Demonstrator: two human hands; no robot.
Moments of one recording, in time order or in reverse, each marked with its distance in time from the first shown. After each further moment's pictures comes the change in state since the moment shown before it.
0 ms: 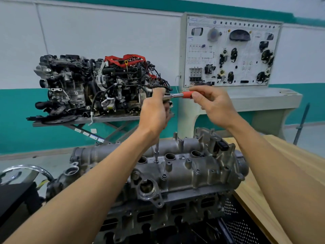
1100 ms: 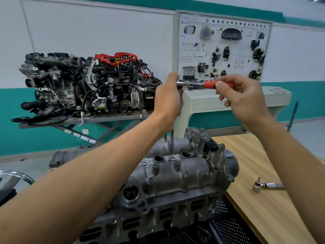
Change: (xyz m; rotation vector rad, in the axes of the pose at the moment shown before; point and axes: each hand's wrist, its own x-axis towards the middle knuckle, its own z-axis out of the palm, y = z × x) left_hand 0.021 0.003 0.068 -0.060 -0.101 -0.012; right_hand -0.013 0.011 -0.059 0.061 0.261 0.042
